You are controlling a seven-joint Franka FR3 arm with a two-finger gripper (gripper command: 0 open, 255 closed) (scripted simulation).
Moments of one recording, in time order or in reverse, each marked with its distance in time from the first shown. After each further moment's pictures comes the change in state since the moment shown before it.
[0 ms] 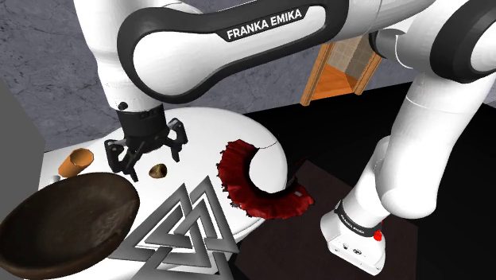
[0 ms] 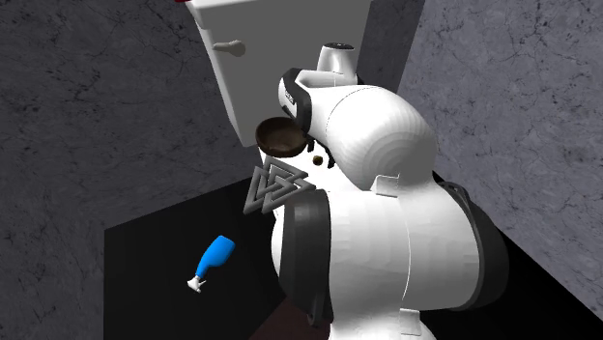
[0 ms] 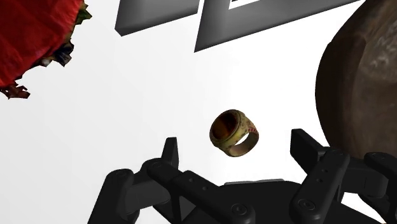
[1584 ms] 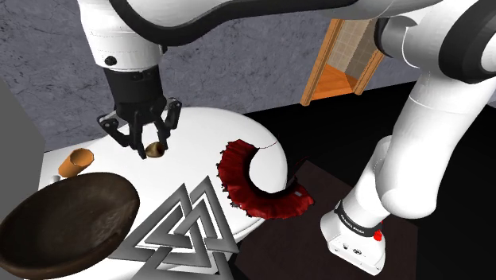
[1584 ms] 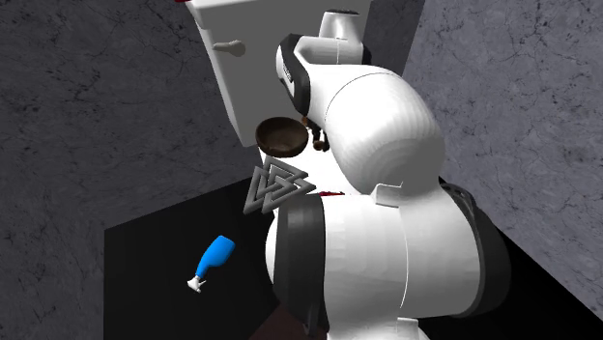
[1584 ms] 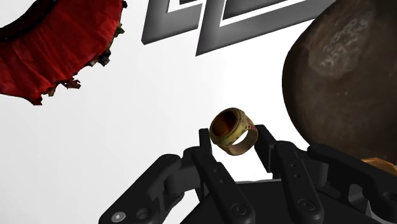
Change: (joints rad) arm 0.000 -0.028 0.006 0.142 0.015 -0.165 -0.001
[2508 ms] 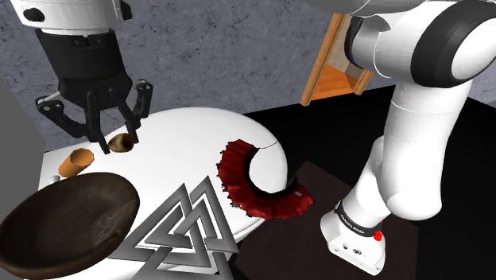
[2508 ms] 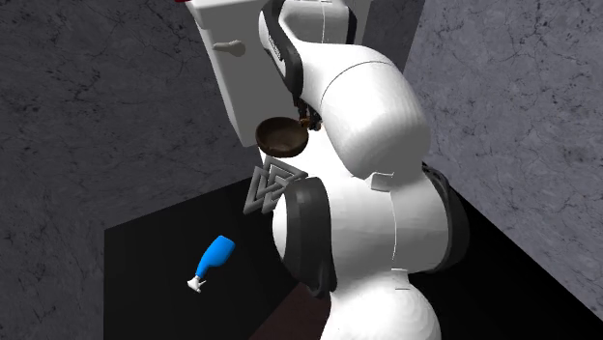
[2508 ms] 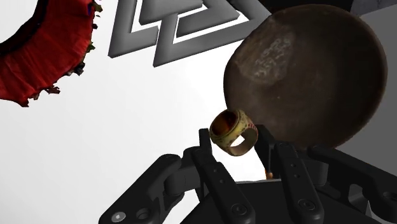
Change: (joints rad) arm 0.111 0.158 0.027 0.330 -0.077 -0.186 0.113
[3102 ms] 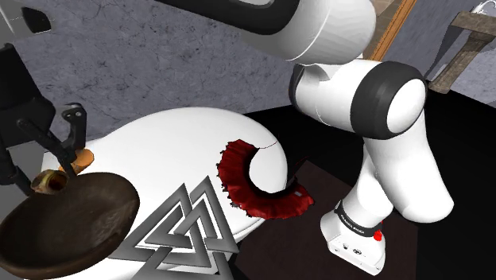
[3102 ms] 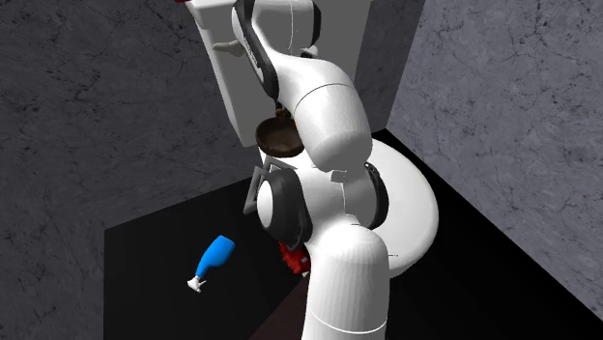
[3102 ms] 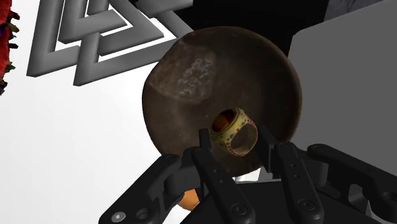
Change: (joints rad) arm 0.291 0.373 -0.026 0.567 -0.154 -0.198 0.127
